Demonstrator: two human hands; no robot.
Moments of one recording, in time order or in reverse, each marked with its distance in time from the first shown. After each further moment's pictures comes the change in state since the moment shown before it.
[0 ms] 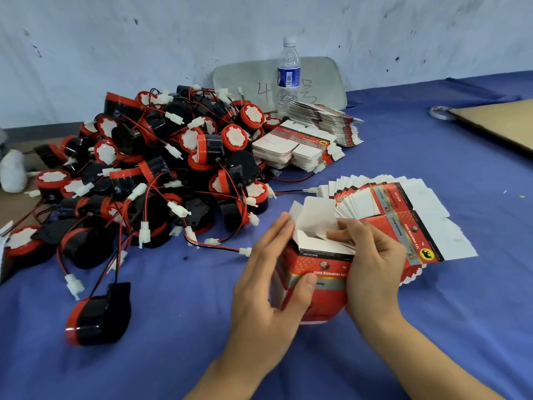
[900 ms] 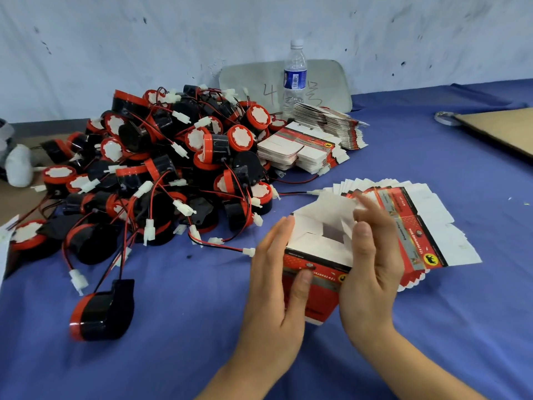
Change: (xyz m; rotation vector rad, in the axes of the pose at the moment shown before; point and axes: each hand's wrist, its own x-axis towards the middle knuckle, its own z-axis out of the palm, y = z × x) left_hand -0.005 -0.002 0.006 0.003 -0.056 -0.083; right_hand -0.016 -0.005 0.008 -0.064 -0.087 -0.378
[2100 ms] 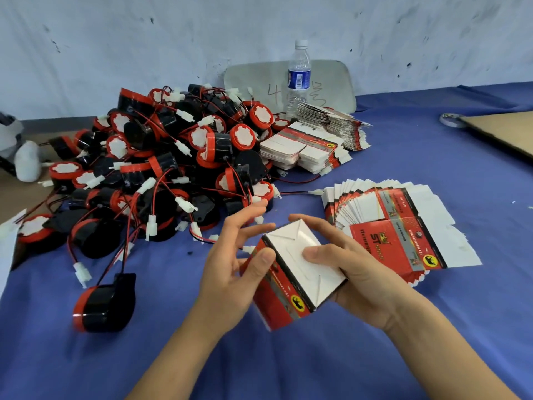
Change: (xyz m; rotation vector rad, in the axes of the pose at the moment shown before) left_hand 0.027 -0.017 -0.044 -0.229 -0.042 -0.031; right_hand 0.033 -0.005 -0.018 0.435 -0.797 1.003
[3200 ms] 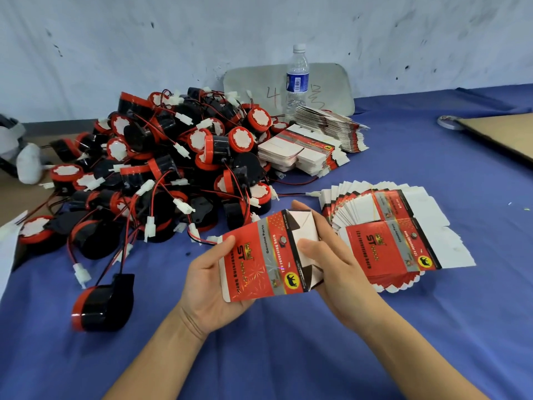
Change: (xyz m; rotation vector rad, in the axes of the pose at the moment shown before) left_hand 0.006 -0.010 -0.011 -1.145 -0.073 -0.710; right_hand 0.009 0.023 0.003 -0.218 0.075 -0.355
